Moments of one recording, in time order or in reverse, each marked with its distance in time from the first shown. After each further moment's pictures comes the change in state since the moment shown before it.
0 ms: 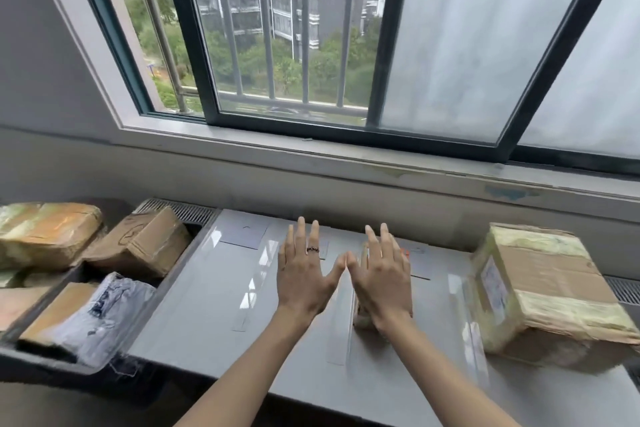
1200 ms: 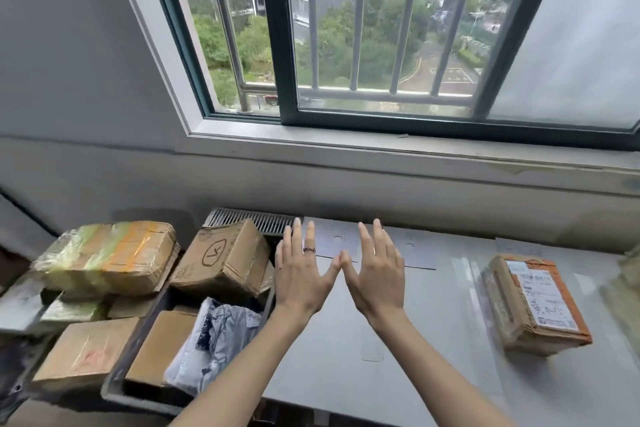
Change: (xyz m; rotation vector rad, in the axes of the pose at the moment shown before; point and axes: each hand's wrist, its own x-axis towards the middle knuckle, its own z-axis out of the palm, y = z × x) left_hand 0.102 -0.312 -0.080 0.099 -0.074 0.007; right_hand 0.026 -0.277 0.194 -0.021 0.016 -0.005
